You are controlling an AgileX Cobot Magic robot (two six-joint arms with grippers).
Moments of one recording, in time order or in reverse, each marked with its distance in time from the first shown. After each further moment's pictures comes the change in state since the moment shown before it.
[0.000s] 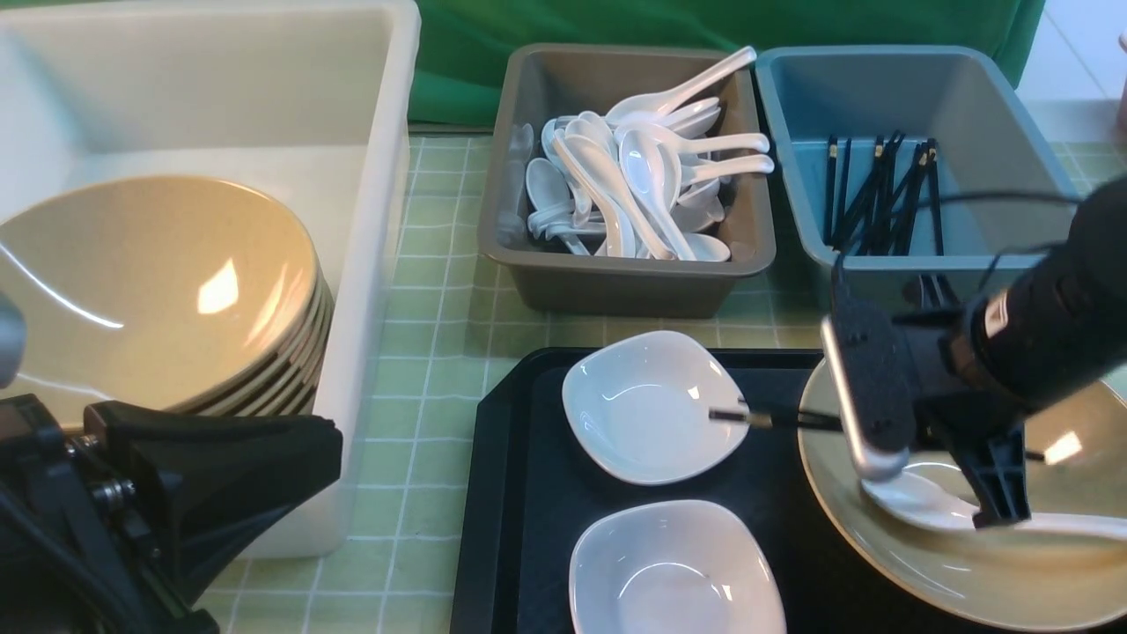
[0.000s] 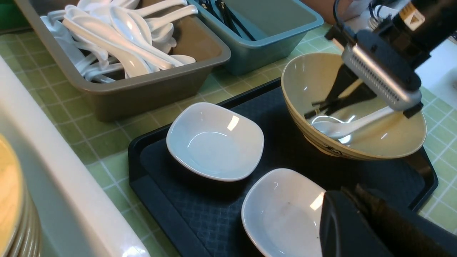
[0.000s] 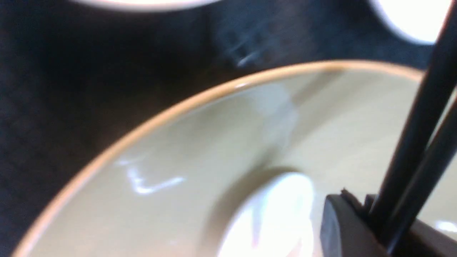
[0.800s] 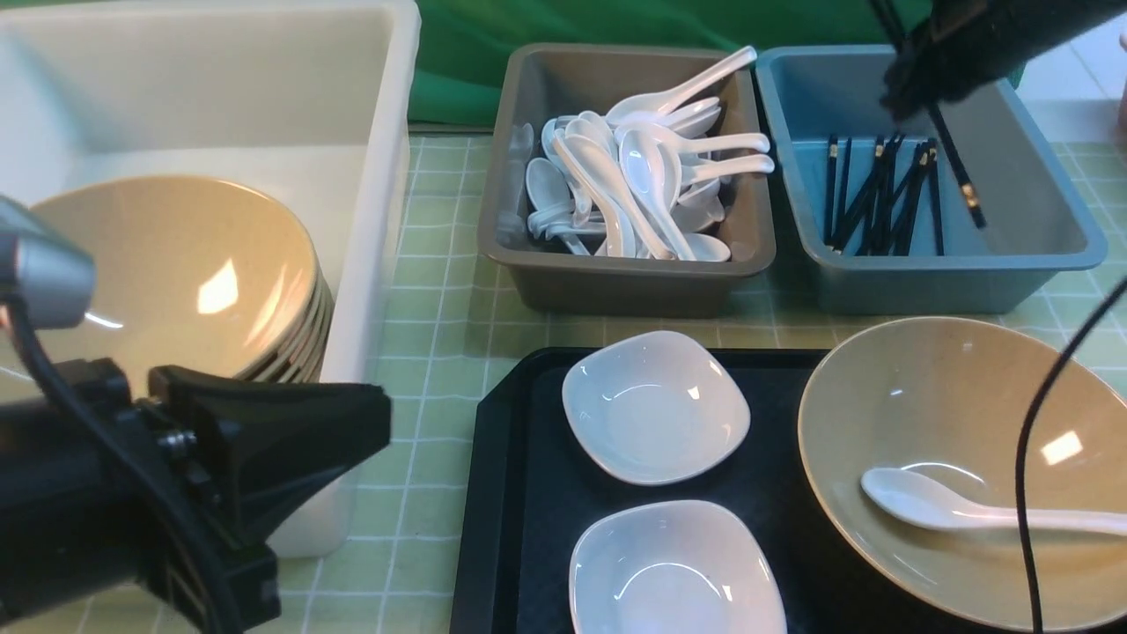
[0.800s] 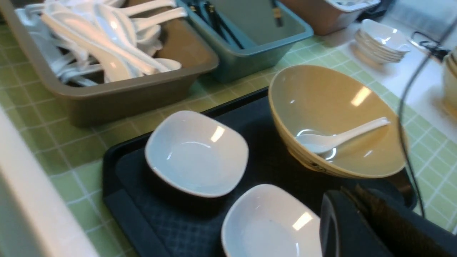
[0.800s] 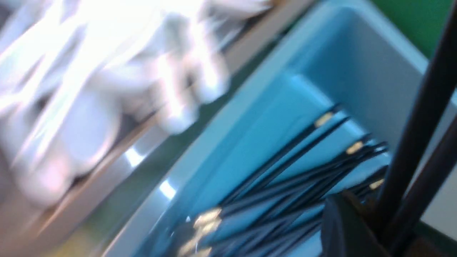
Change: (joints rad) right arm -0.272 0.452 -0.783 0.014 -0.115 0.785; left arm 0.000 0.104 0.000 -0.197 -0.048 0.133
